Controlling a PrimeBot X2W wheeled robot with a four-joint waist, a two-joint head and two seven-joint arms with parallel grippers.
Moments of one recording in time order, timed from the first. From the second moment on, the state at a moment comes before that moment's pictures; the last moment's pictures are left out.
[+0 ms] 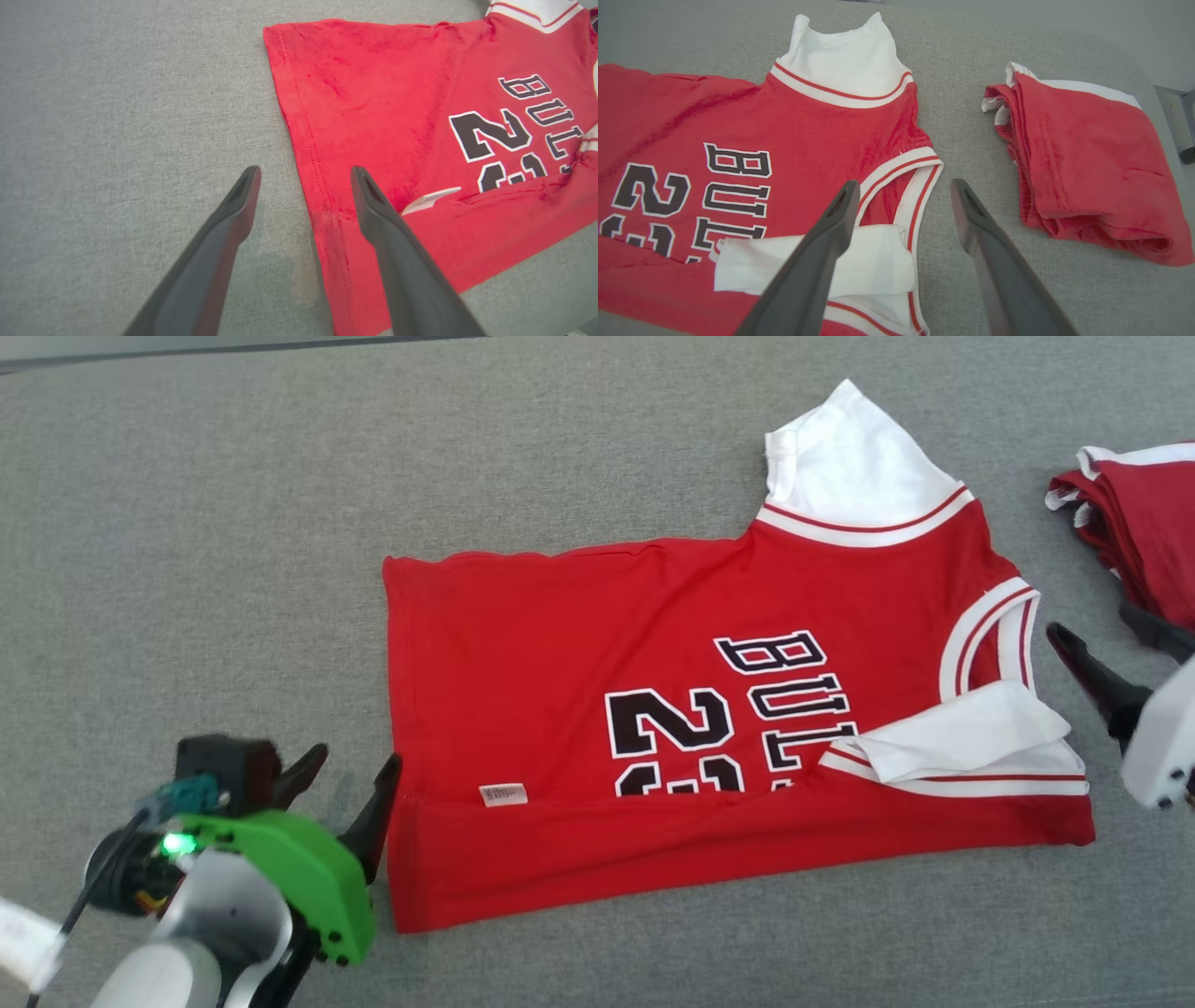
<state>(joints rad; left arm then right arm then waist) -0.07 0.44 -0.31 -0.27 -0.56 0.13 0.46 -0.18 -0.59 -0.01 -0.13 0.60 0.13 0.55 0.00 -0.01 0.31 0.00</state>
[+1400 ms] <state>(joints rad) -1.00 0.06 -0.62 0.82 -0.72 -0.01 0.37 -1.06 -0.35 0.01 0.95 0.08 0.13 0.24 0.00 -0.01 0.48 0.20</state>
